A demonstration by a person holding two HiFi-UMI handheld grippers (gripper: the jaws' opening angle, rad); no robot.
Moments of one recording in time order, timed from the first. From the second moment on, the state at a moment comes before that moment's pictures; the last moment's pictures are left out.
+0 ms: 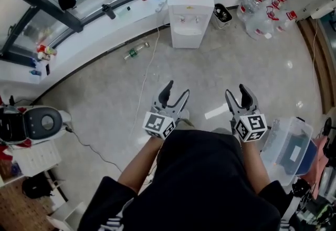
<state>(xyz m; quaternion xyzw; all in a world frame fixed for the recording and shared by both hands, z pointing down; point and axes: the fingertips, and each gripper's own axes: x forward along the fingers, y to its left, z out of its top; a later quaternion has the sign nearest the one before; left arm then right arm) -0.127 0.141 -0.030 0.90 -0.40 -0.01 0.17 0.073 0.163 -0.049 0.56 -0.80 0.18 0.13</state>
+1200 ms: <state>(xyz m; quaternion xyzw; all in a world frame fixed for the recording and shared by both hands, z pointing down) -0.031 -0.052 -0.008 0.88 -0.43 0.03 0.20 0.136 -0.054 0.005 0.48 -0.84 0.21 0.11</state>
